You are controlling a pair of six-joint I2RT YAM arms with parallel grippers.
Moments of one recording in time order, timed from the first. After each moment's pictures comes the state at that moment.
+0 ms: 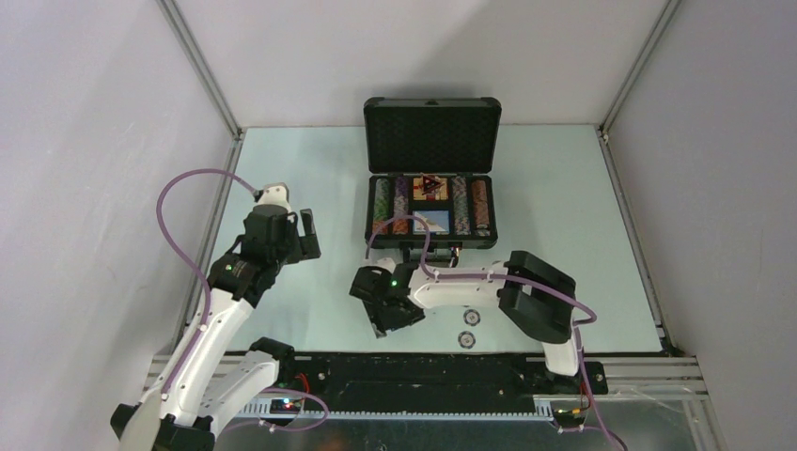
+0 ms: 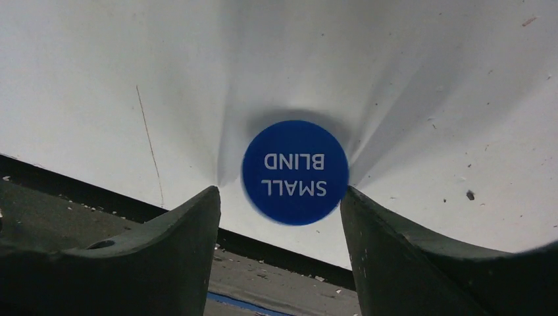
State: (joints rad) left arm -0.30 0.82 0.83 -0.71 -0.28 -0.31; right arm 1.25 1.94 1.34 -0.72 0.13 0.81
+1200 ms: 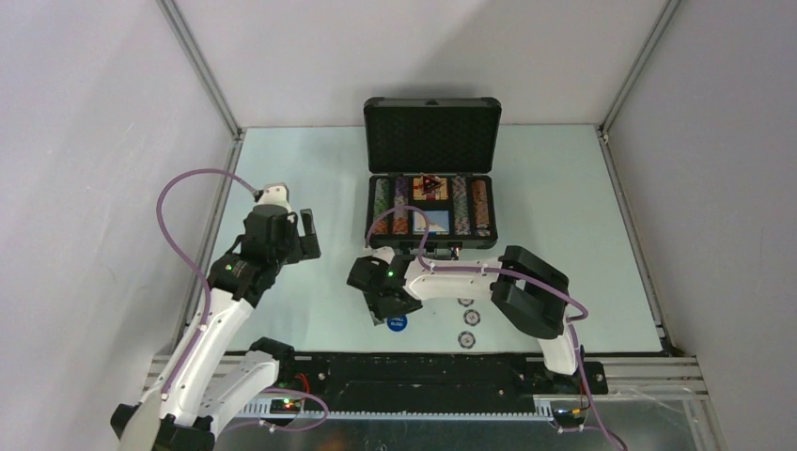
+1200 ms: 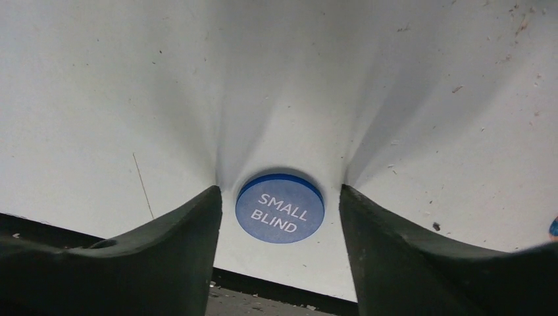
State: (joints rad) left arm -0.30 0.82 0.83 -0.71 -0.28 -0.31; right arm 1.21 1.99 1.40 -0.73 0.20 0.80
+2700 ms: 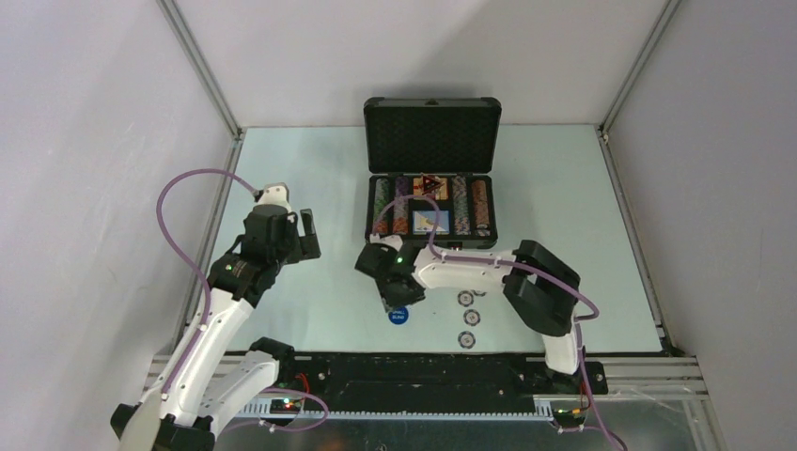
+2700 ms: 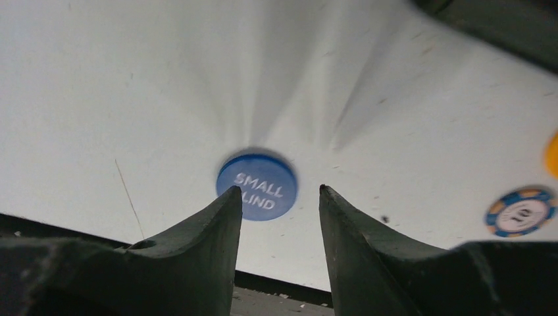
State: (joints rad) left arm -0.30 0.82 0.83 -0.71 -0.28 -0.31; right arm 1.17 1.95 1.40 -0.77 0.19 0.76
